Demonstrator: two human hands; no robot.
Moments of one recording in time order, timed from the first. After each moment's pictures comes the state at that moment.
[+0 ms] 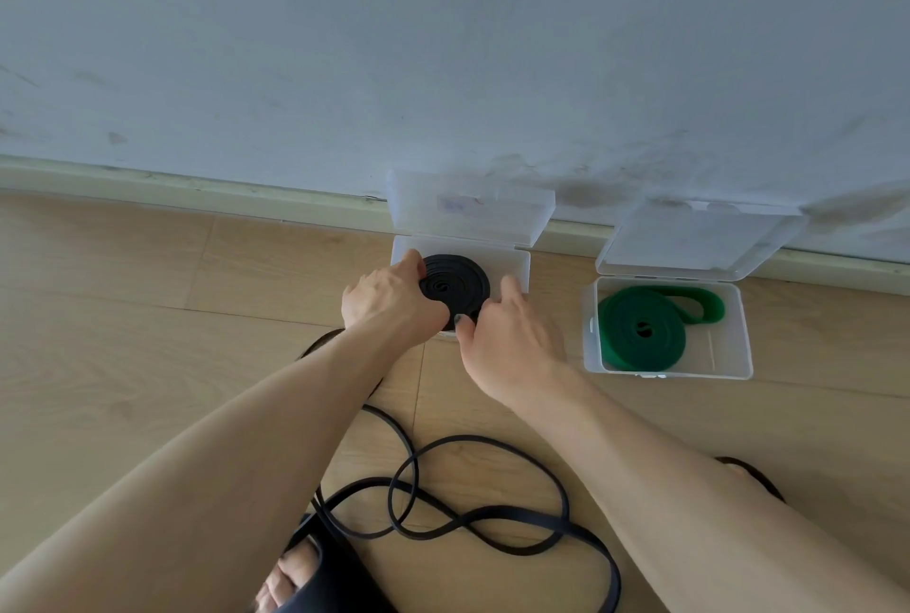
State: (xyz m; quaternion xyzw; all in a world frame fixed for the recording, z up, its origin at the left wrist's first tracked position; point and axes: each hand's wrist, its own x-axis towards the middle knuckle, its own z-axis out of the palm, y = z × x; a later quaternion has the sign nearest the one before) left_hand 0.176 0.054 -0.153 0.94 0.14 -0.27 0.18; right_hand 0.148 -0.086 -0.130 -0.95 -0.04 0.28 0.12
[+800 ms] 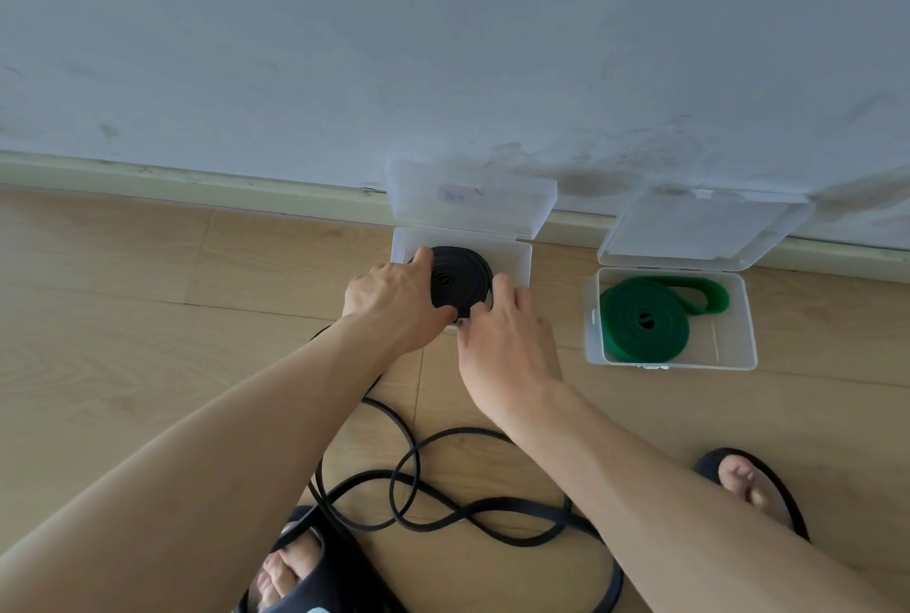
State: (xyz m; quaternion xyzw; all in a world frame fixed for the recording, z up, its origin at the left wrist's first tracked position) left_hand 0.170 0.052 -0.150 0.96 0.05 -0.27 0.08; right_hand 0.130 -0.083 -0.142 -0.97 -0.08 0.24 0.08
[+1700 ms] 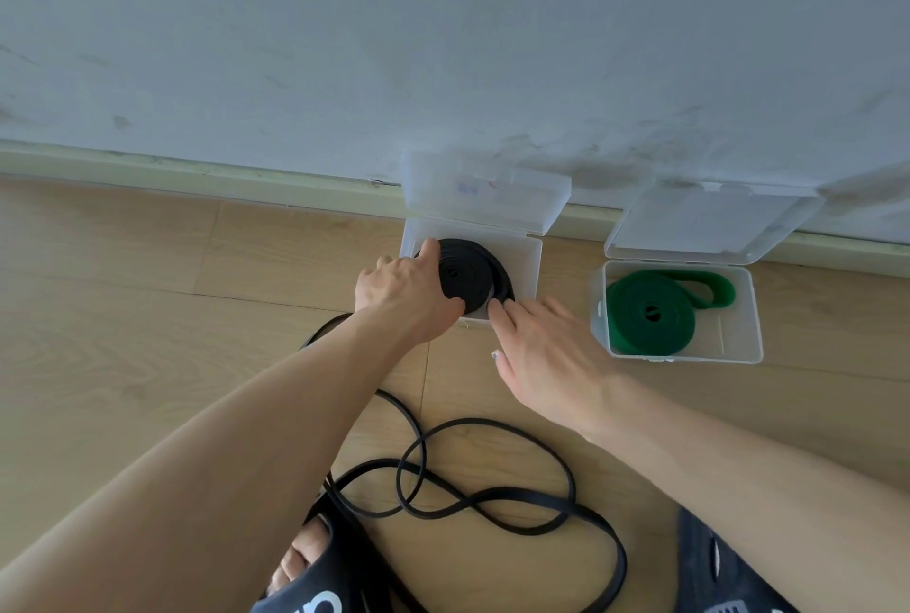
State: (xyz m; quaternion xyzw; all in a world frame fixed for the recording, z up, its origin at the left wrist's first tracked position) left_hand 0.169 0.048 -0.155 0.96 0.07 -0.26 0.10; right_hand 0.127 -0.136 -0.155 -0.93 -0.31 0.19 -0.01
